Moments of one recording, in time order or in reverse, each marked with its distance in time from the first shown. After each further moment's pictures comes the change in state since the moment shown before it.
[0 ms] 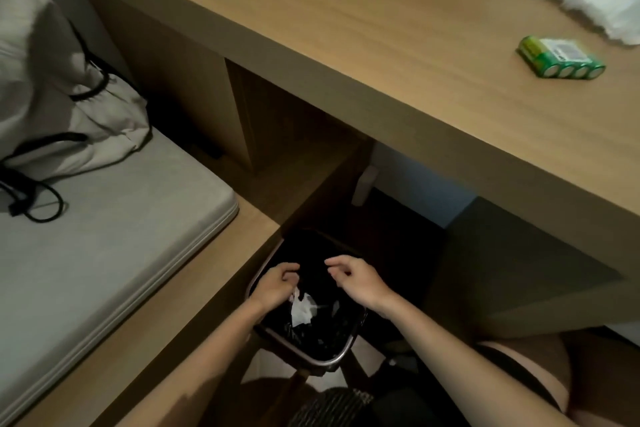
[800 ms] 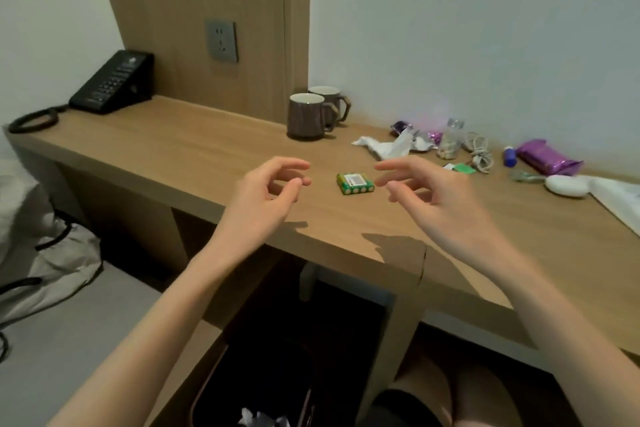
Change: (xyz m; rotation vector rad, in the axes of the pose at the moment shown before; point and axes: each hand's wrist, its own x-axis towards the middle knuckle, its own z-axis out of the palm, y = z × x) left_hand -0.225 0.315 -0.061 0.019 0.343 1.049; right_hand -0.277 -0.141 -0.234 -0.166 0.805 -0.714
